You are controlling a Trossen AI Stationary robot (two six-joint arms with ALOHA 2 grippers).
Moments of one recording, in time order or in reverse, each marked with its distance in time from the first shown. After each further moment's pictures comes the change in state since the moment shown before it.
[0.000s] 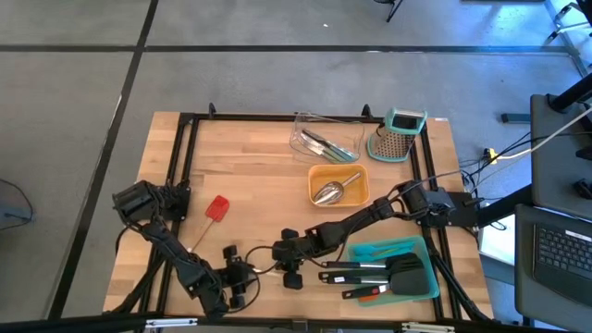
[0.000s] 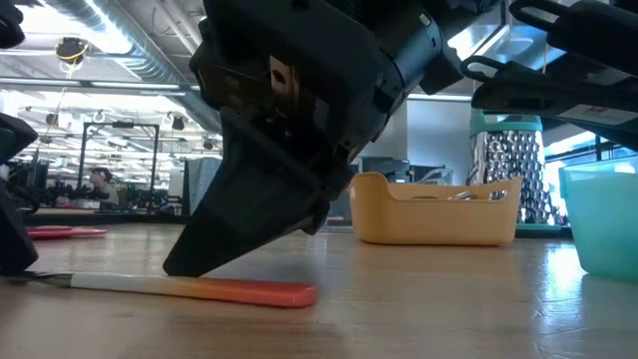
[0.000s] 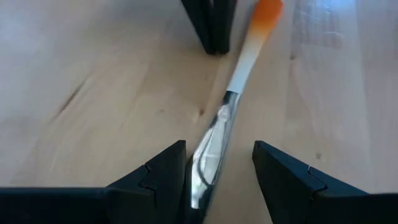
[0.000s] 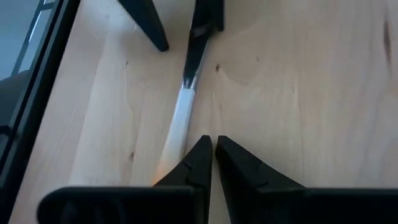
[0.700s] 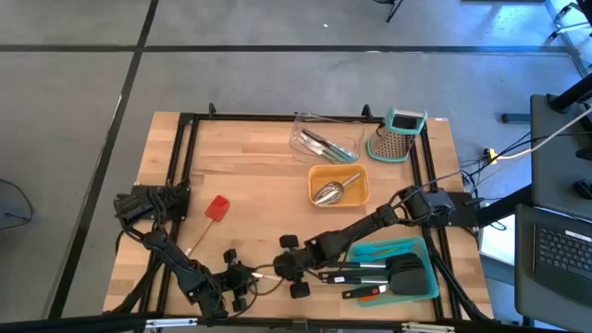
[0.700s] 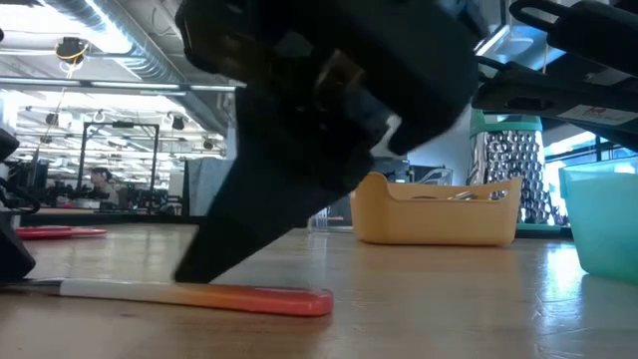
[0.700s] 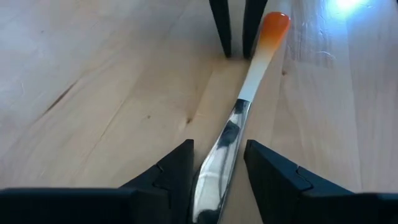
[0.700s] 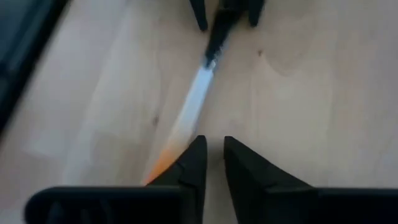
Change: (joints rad) left arm -0.042 0.100 0.022 0.010 -0.068 -0.107; right arm 0.069 -0.028 0.093 -0.135 0.064 -0.193
